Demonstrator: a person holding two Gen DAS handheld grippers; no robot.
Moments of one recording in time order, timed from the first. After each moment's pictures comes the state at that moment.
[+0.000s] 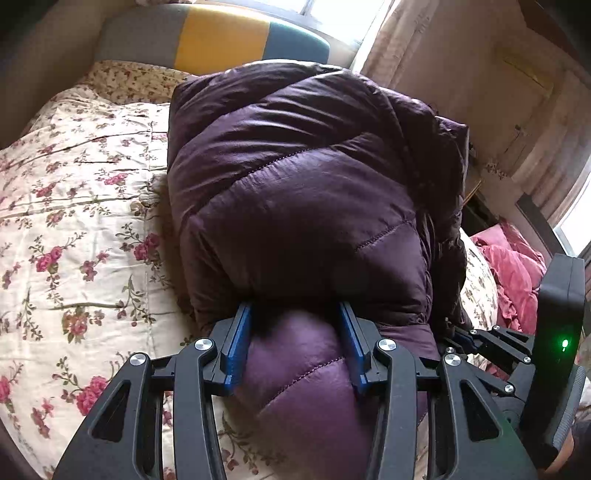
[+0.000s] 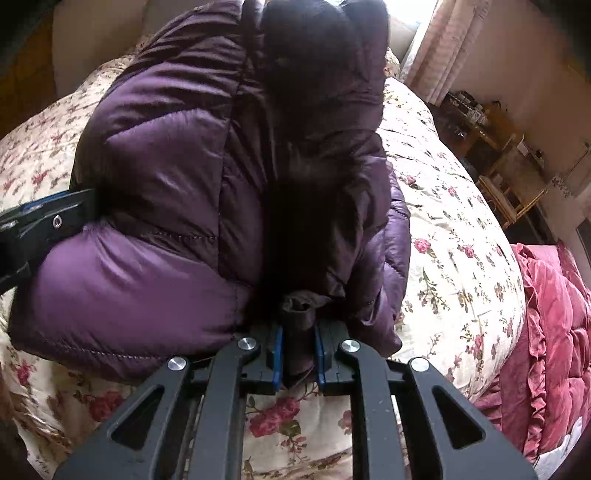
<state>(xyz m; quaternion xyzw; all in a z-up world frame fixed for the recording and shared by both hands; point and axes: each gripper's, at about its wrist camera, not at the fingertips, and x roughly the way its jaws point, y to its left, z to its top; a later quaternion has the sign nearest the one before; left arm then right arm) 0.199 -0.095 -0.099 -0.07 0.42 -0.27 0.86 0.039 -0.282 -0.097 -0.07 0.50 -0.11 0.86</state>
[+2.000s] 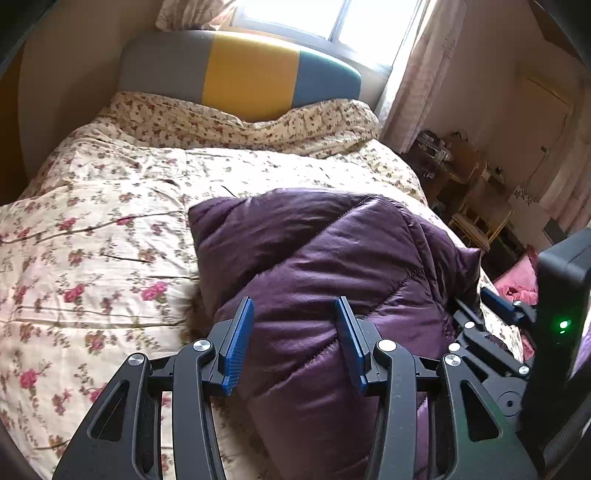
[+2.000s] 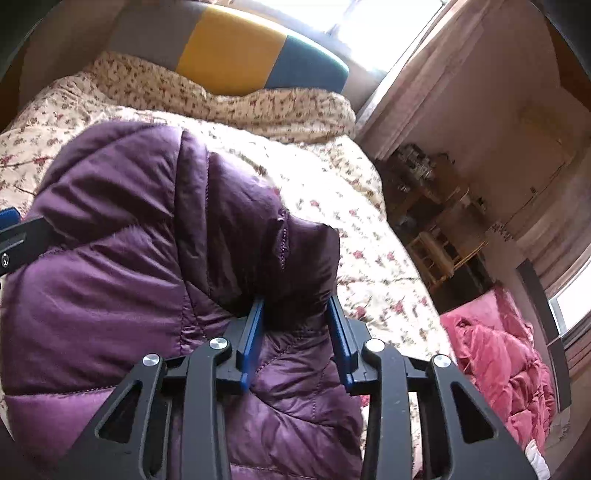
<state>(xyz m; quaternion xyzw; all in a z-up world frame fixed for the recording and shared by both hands) 0.294 -0.085 -0.052 -0.06 0.39 -0.21 0.89 0.154 -0.275 -0.052 -0.17 0.42 -0.22 0.86</state>
